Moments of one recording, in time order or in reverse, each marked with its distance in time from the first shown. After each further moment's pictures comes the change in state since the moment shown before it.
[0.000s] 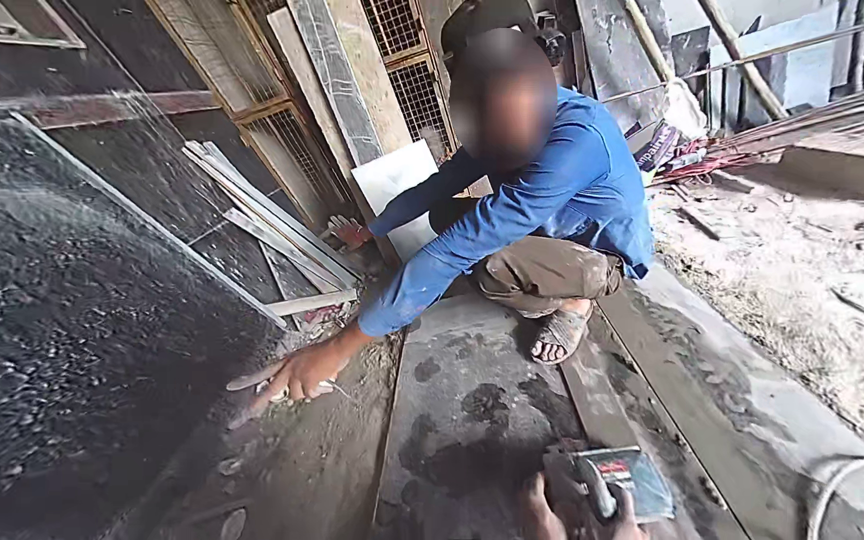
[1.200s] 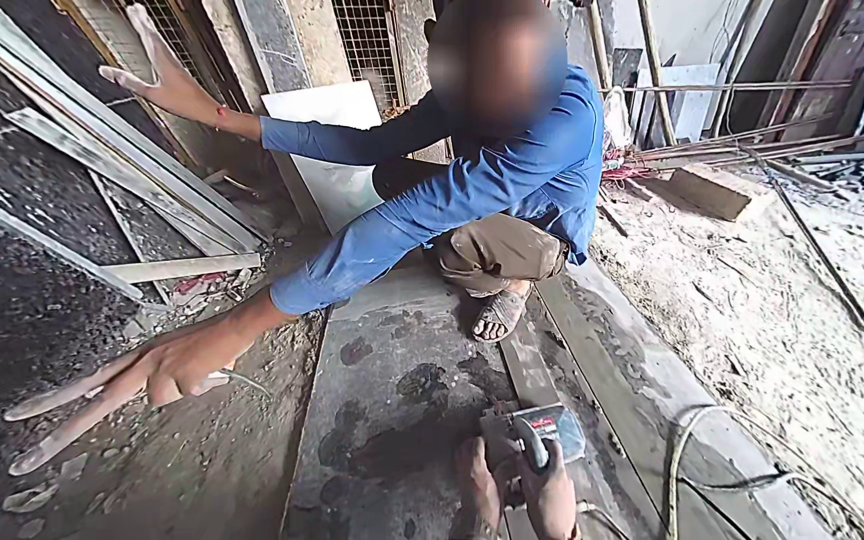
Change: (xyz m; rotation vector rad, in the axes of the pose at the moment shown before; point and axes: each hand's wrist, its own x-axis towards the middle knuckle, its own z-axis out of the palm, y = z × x) left_hand 0.038 -0.018 0.006 -0.011 -0.039 0.130; right_hand 0.020 -0.020 0.013 -0.013 0.140 0.017
